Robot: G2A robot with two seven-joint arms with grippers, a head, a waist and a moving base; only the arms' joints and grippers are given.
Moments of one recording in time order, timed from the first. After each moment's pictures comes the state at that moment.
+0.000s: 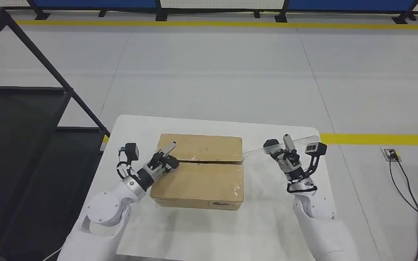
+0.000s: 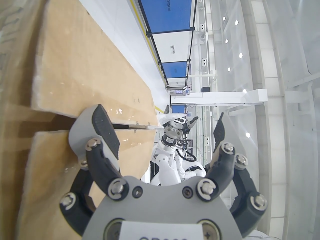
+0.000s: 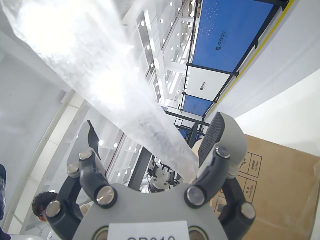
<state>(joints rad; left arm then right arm) 1.09 -1.17 -1.36 -1.58 -0.25 -0.01 -0.51 -0.92 -1.34 1.36 -1.06 0.44 -0.72 0.50</state>
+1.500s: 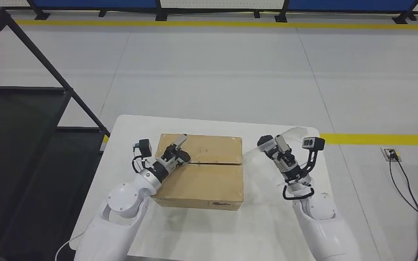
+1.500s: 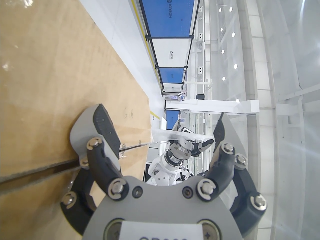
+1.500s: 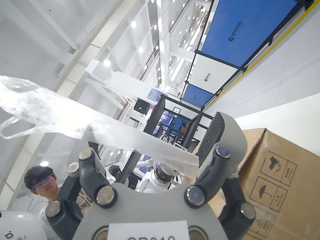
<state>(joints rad) 0.98 -1.22 -1.24 -1.45 -0.31 0.01 -0.39 -0.94 -1.33 1.34 -1.20 0.32 -0.73 0.51</state>
